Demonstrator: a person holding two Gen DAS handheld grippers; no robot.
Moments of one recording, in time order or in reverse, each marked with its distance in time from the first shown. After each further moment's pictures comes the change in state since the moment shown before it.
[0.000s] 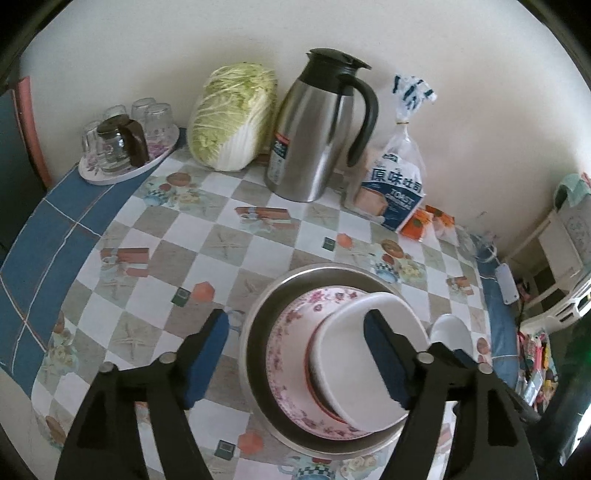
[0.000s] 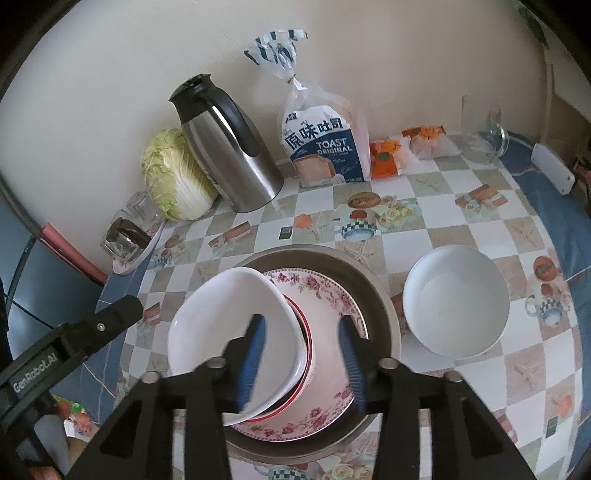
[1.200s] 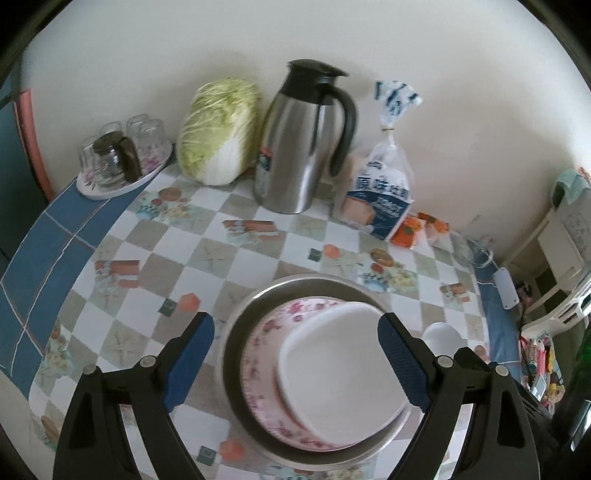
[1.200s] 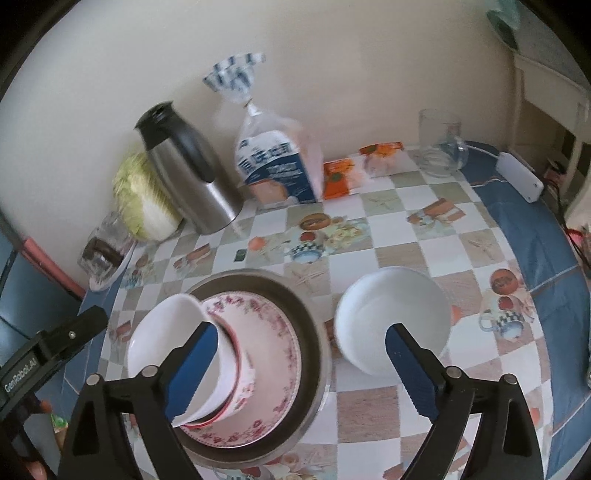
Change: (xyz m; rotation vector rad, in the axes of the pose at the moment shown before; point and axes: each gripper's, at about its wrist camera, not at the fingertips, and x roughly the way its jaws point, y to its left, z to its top) left arm -0.003 -0.036 -0.002 0.026 -0.056 0.003; right arm -0.020 -0.049 0.010 0.042 -0.058 -0.089
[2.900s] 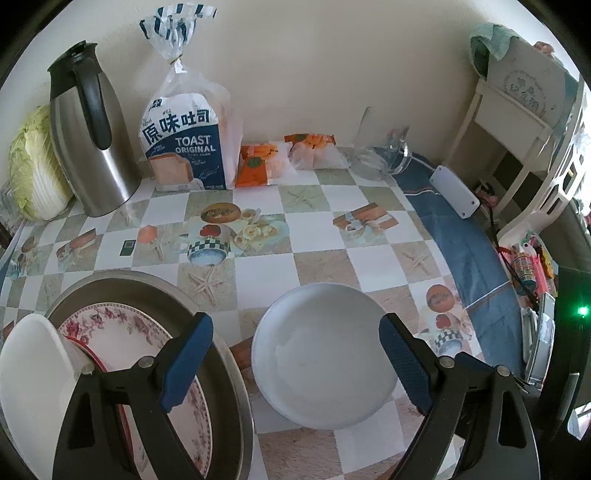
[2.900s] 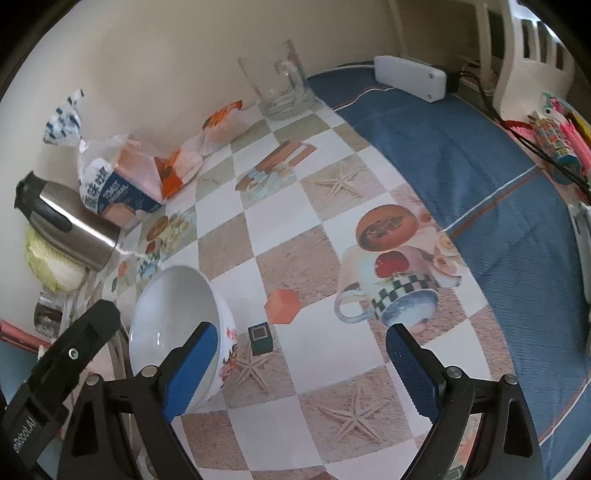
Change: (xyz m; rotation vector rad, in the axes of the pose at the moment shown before) left arm 0.110 -0.188 -0.056 0.365 0.110 -0.143; right arm 0.056 -0.181 -0.016 0.292 0.111 -0.111
